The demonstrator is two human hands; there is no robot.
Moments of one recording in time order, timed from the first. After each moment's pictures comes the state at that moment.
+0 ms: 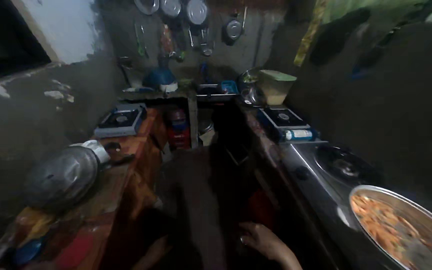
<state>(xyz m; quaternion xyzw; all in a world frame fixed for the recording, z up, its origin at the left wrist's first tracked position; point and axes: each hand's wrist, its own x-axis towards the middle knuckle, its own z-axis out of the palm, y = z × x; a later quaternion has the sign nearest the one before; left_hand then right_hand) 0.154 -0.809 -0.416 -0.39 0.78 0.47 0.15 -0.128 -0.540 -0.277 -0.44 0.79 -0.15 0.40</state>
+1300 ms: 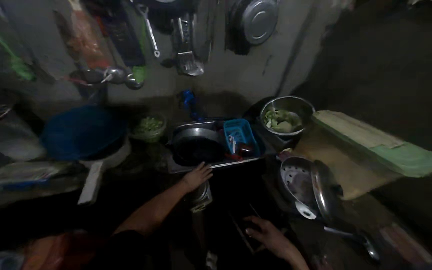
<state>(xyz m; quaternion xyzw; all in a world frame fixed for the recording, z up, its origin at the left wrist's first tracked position) -0.766 -1.543 -0.317 0.12 0.99 -0.04 0.11 -0.799 -1.190 -0.279 -0.36 0.78 -0.34 0.38</state>
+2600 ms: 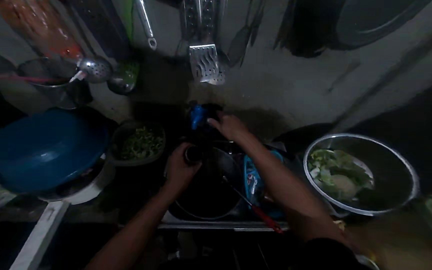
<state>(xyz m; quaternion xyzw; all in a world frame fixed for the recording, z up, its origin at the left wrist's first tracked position) -0.878 -1.661 -0.191 -0.32 0.78 0.37 -0.39 -1.103 -1.657 -0.141 -0.55 0.81 -0.18 0.12</state>
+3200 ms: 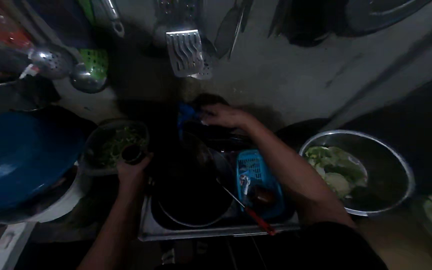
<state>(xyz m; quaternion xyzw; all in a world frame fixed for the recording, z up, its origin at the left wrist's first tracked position) -0.866 -1.723 -0.231 -0.40 0.55 0.53 -0.51 -1.160 -1.680 -0.124 -0.68 0.68 -0.15 0.23</state>
